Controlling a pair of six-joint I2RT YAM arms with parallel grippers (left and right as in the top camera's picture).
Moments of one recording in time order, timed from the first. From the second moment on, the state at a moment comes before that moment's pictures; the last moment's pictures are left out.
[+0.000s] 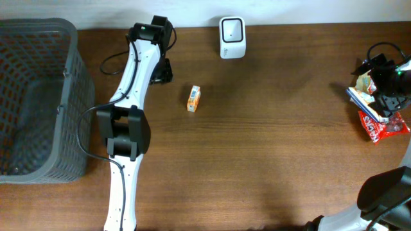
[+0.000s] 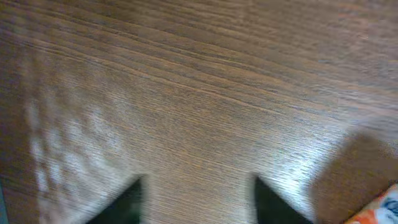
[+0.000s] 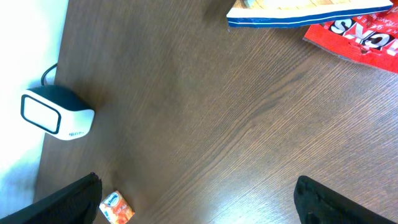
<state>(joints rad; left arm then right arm) -0.21 2.56 2.50 -1.48 -0.21 -0.41 -0.50 1.77 1.82 -1.28 -0.34 0.56</state>
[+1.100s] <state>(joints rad) -0.21 2.67 2.80 -1.69 0.01 -0.33 -0.50 1.77 1.82 -1.28 -0.34 0.56</state>
